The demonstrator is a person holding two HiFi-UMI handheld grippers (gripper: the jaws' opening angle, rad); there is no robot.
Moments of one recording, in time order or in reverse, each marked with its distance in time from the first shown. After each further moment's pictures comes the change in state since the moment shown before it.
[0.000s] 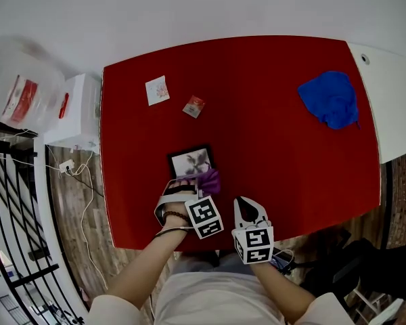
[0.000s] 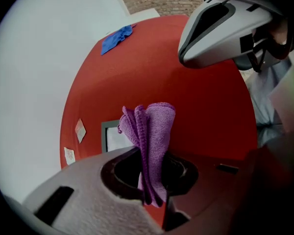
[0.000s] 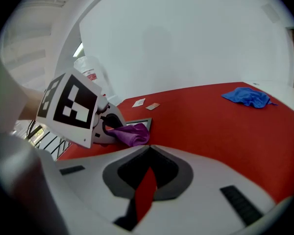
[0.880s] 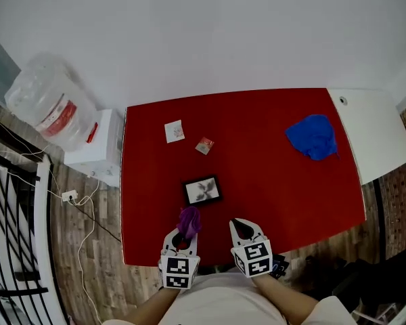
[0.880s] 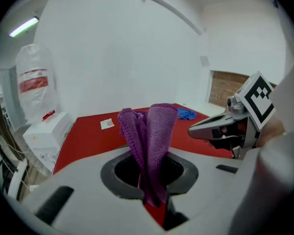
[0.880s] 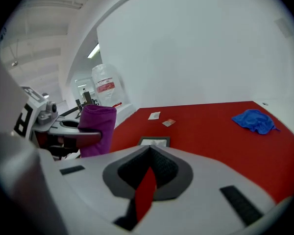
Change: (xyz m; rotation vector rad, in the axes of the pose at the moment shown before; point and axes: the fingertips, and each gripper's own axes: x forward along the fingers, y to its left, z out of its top) left arm -0.190 -0.015 -0.062 -1.099 -0.697 0.206; right arm -0.061 0.069 0.059 -0.103 -0.067 0.077
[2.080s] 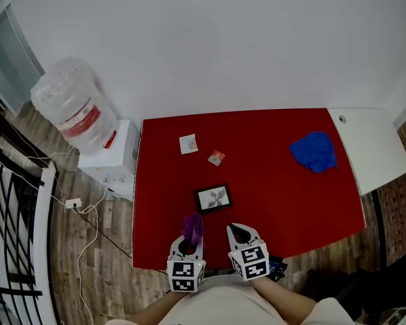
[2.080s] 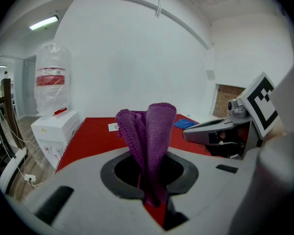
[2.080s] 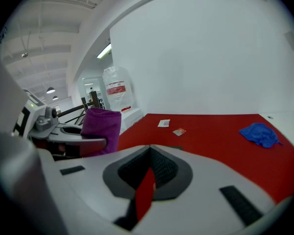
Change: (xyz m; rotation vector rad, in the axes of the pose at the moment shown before) left arm -0.045 0.016 0.002 -0.103 -0.103 0.029; right arm -0.008 0.062 0.029 -0.092 -0.055 0.016
